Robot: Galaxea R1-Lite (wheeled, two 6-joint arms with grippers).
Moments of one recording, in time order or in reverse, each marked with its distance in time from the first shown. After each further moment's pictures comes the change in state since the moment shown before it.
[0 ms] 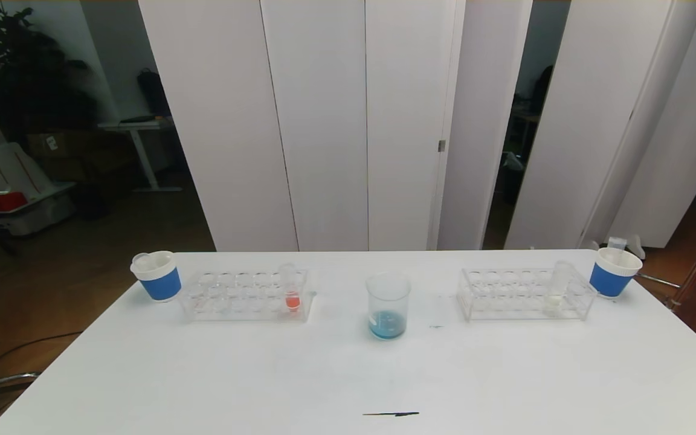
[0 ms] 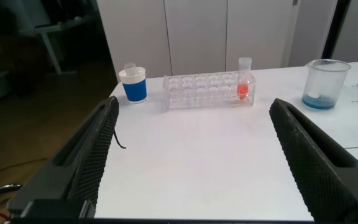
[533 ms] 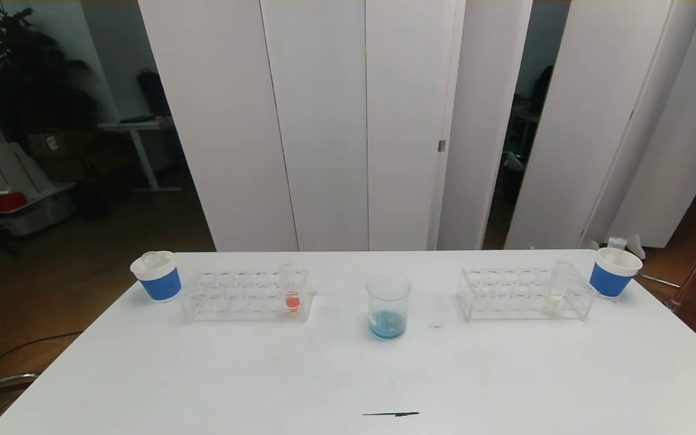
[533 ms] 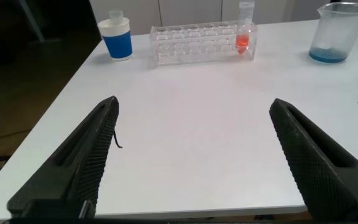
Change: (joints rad) left arm -0.001 -0.034 0.226 -0.058 -0.020 -0.014; right arm 0.000 0.000 0.000 0.000 0.000 0.000
